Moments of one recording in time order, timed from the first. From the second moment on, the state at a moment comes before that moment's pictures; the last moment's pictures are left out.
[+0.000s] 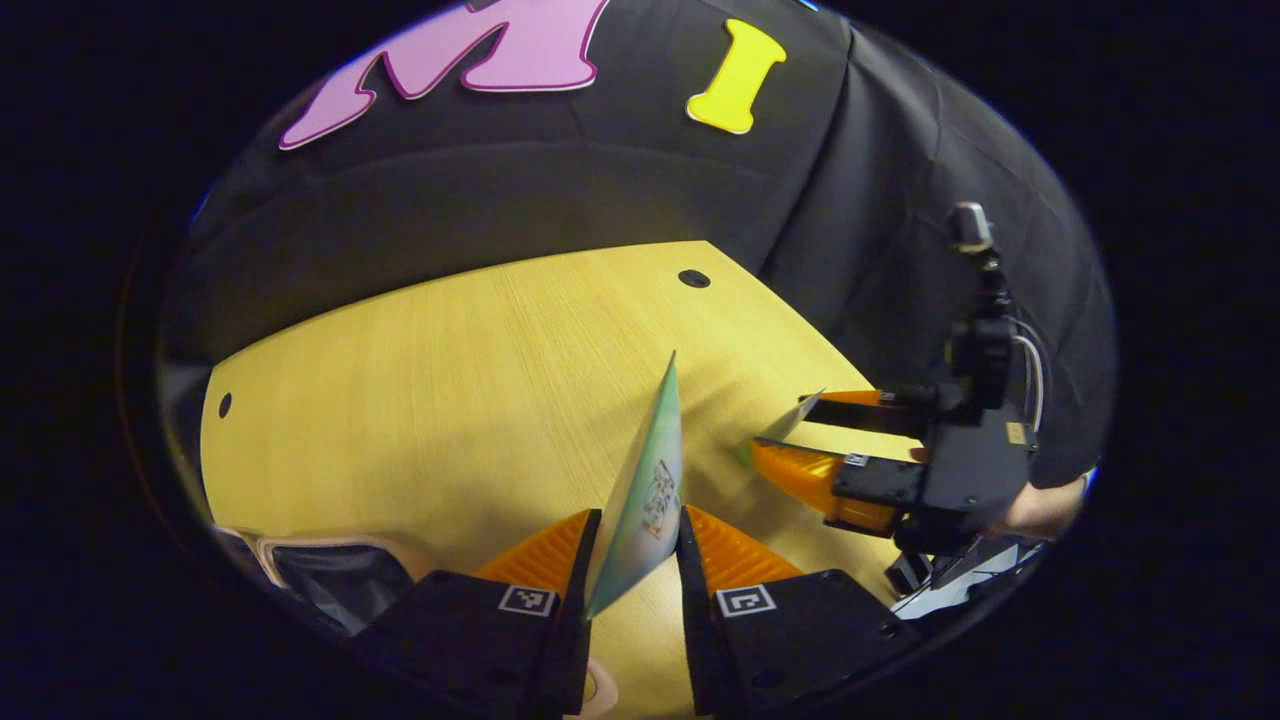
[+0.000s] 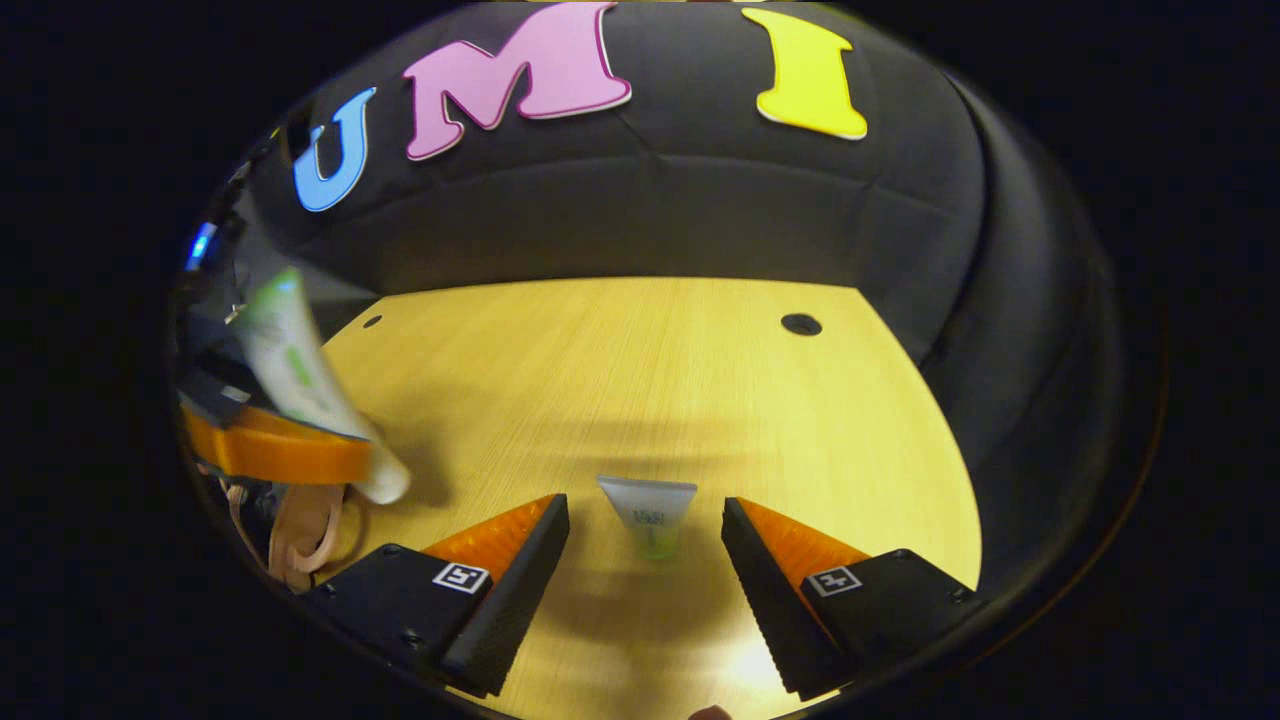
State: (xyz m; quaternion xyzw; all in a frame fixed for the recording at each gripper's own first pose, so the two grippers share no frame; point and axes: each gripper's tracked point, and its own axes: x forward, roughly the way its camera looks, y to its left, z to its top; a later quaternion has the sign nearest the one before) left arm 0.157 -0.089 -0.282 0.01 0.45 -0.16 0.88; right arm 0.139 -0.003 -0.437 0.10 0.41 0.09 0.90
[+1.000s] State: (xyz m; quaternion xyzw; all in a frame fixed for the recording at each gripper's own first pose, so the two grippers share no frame) left arm -0.042 0.170 -0.384 -0.06 0.68 0.11 0.72; right arm 0.059 0.171 -0.297 0.14 0.41 0.26 0.86
